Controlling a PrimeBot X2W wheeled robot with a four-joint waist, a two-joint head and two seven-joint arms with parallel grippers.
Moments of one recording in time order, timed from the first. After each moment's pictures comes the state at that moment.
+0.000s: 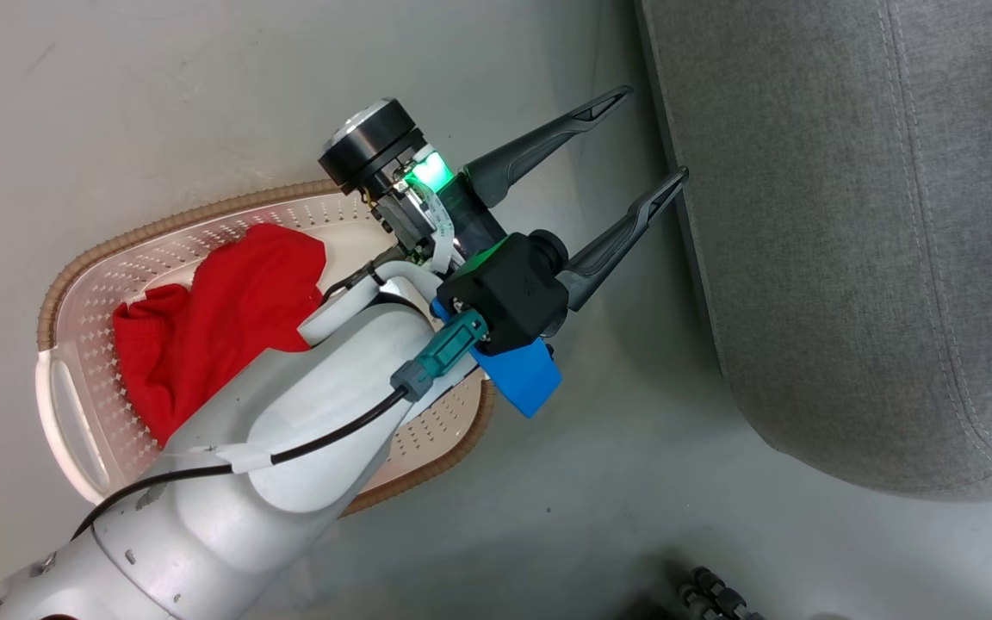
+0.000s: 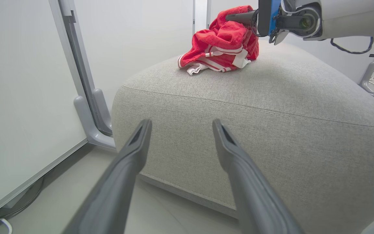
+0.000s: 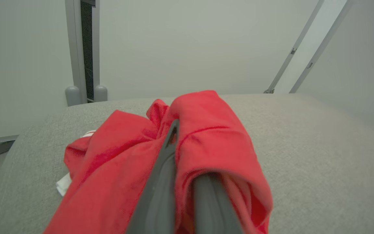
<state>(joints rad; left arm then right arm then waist) -0.90 0.21 -0.88 0.31 -0.16 -0.13 -0.26 -0.99 -0.28 -0.48 0.65 -0.03 0.13 -0.26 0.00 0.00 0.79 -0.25</state>
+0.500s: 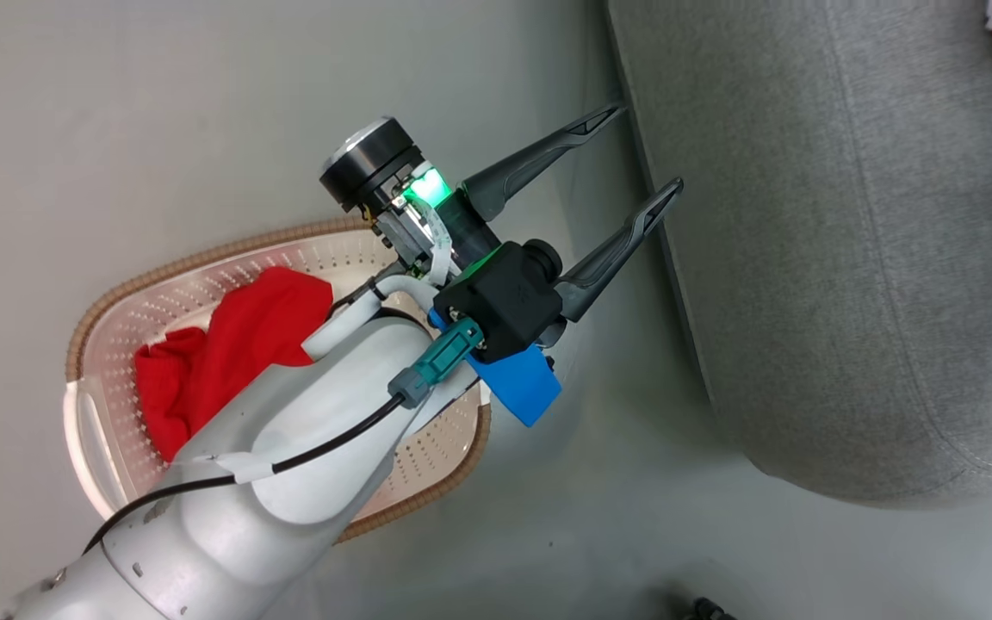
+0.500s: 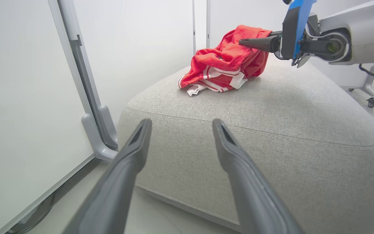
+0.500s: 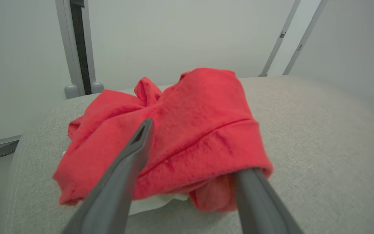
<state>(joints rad) -0.87 0.20 -0.86 0.31 -0.18 -0.13 -0.26 -0.84 -0.24 -0.49 0.63 0.03 0.13 -0.26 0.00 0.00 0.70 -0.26</state>
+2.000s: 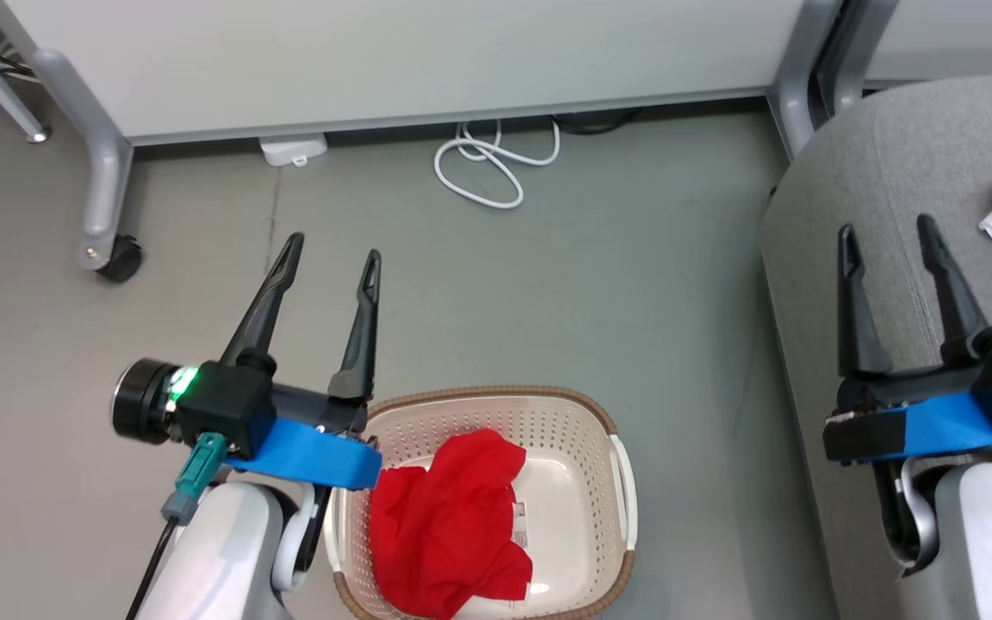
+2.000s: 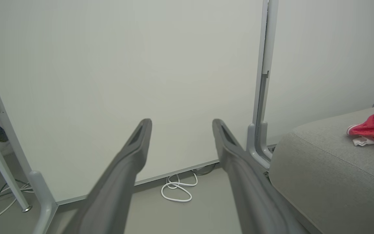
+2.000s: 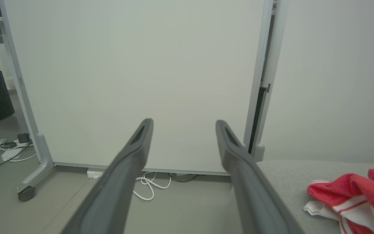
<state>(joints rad) -0.33 0.15 -0.31 0.20 -0.19 -0.03 -0.26 -0.31 -0.08 -0.10 0.17 0.04 0.13 -0.26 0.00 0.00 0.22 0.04</state>
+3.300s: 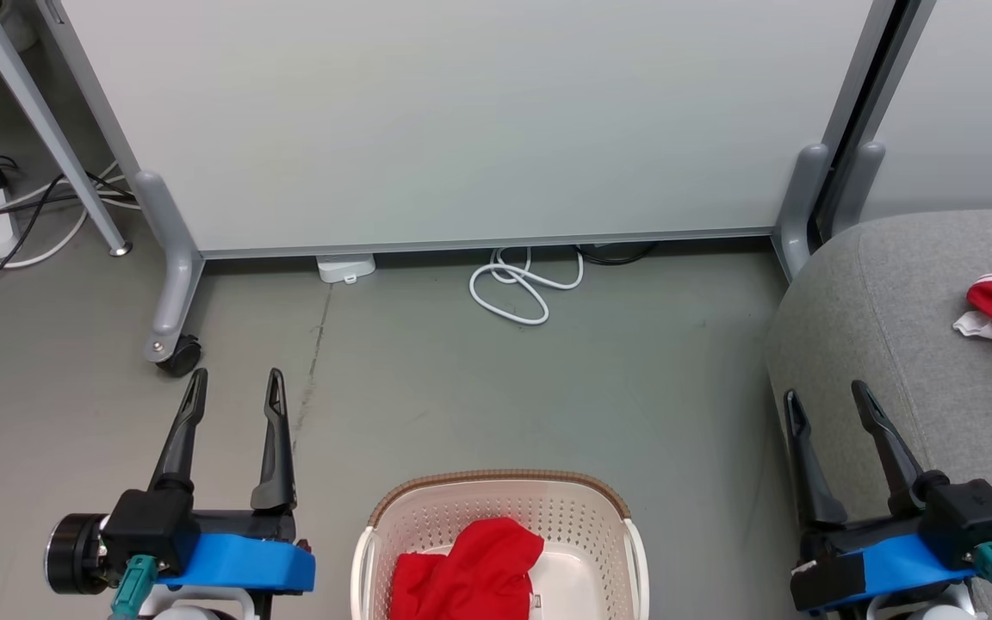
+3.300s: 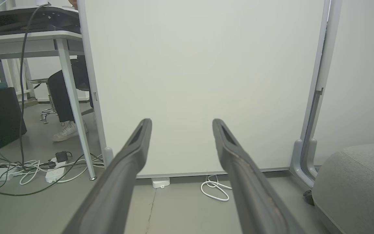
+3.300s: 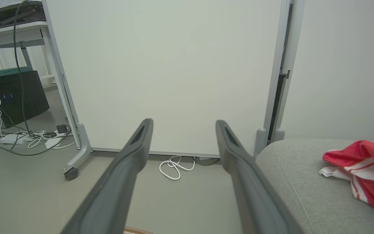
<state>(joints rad) -0.05 0.06 -0.04 0.14 -0.09 -0.07 -0.26 -0.04 -0.05 -0.03 0.14 0.08 0.13 -0.26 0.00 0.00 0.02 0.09</state>
